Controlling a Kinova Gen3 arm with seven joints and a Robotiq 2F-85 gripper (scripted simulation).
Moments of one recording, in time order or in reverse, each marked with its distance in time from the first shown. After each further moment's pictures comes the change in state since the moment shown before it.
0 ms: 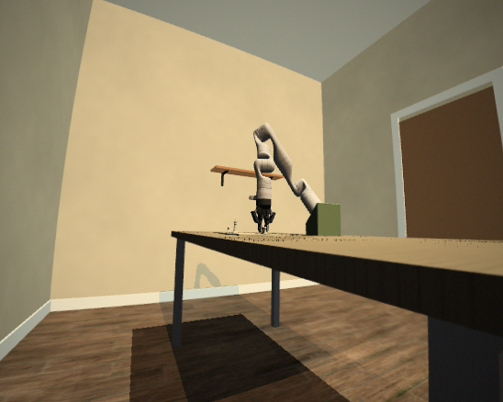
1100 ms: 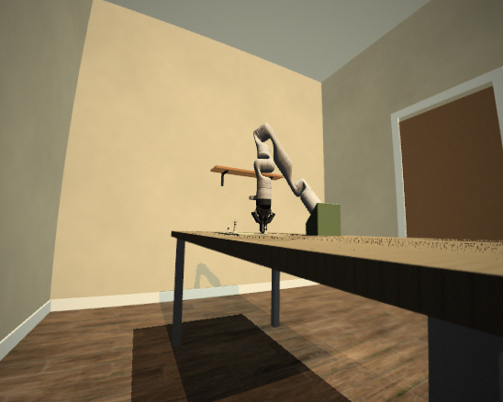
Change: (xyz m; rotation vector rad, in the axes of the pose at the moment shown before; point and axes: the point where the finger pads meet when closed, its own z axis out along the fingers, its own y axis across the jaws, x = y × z) arm 0.000 0.000 0.000 0.000 0.000 0.000
